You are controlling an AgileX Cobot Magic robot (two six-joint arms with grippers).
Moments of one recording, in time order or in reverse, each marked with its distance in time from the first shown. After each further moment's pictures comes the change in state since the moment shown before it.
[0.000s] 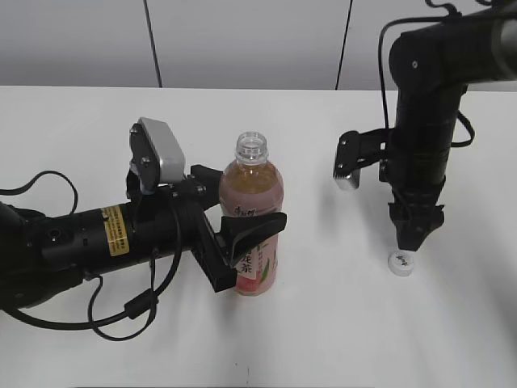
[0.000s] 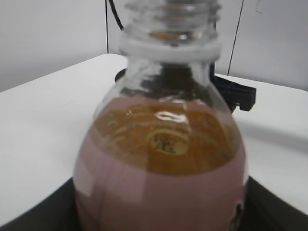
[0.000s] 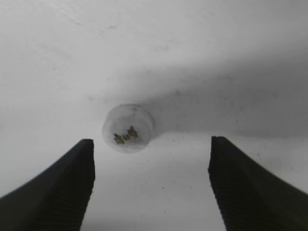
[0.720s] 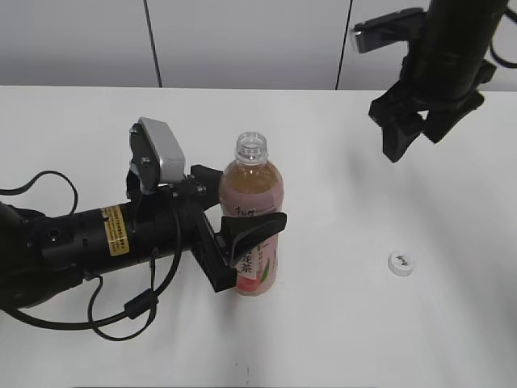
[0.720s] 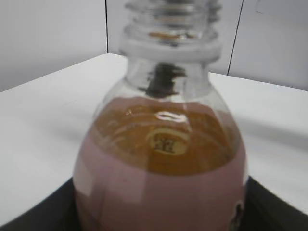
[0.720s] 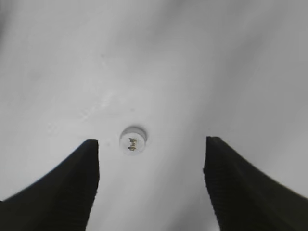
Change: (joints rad) left arm 0.000 0.000 0.000 0.000 0.000 0.000; right arm -0.001 -0.151 -0.226 0.023 0.164 0.832
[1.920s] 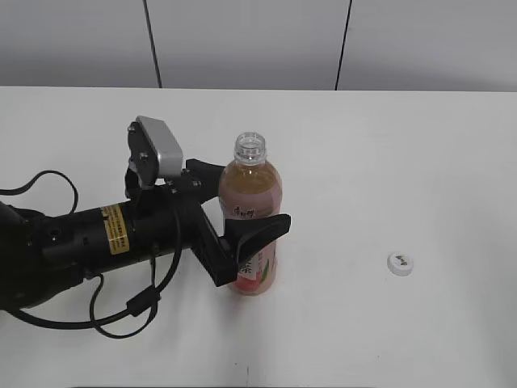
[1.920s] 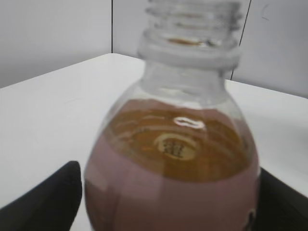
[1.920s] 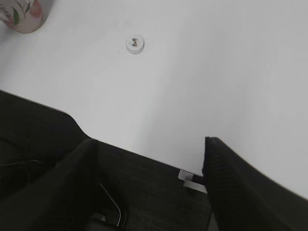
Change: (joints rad) left arm 0.000 0.000 0.000 -0.020 0.000 -0.035; right arm 0.000 -1.442 0.831 -0.007 0.016 0.134
